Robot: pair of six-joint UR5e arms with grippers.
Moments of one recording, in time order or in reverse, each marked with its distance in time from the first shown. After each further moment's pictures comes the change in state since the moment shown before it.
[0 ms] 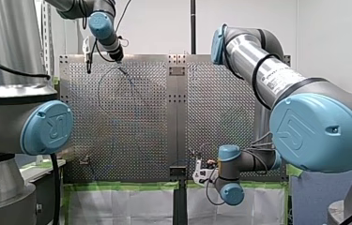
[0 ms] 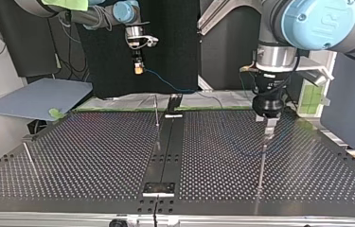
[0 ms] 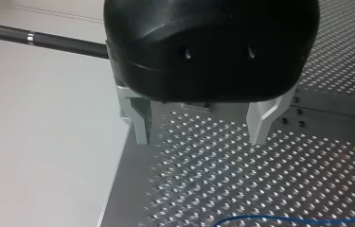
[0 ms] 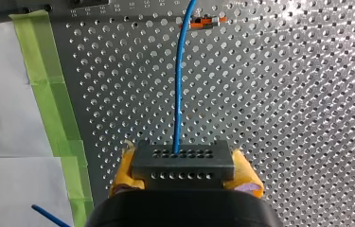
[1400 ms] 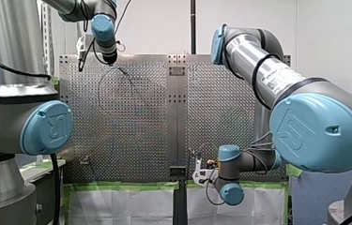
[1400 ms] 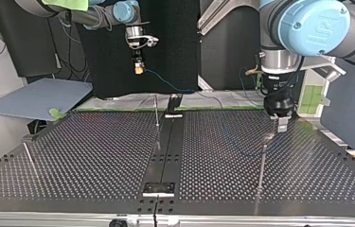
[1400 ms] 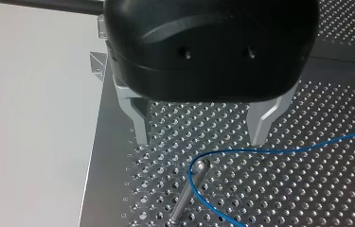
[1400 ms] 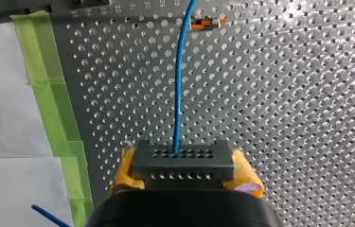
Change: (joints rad) left arm 0.001 -0.016 0.000 -0.013 -0.153 0.104; right arm 0.001 0.000 0.000 0.000 -0.001 -0.003
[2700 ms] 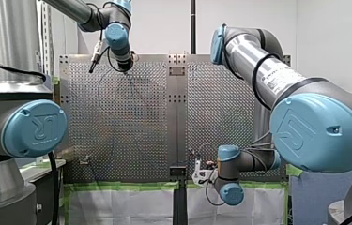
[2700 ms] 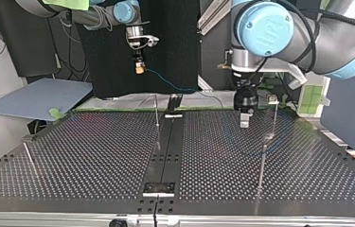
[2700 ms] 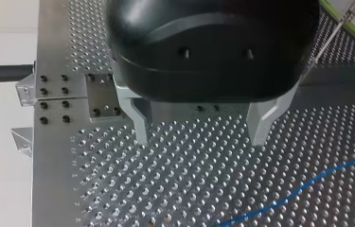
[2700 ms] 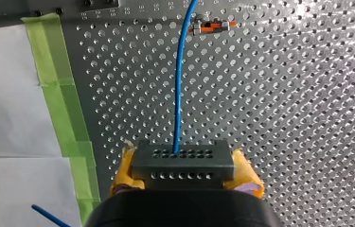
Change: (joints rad) left arm -0.154 -0.093 0.000 0.082 -0.064 0.245; right arm 0.005 0.000 -0.007 0.031 0.000 0.007
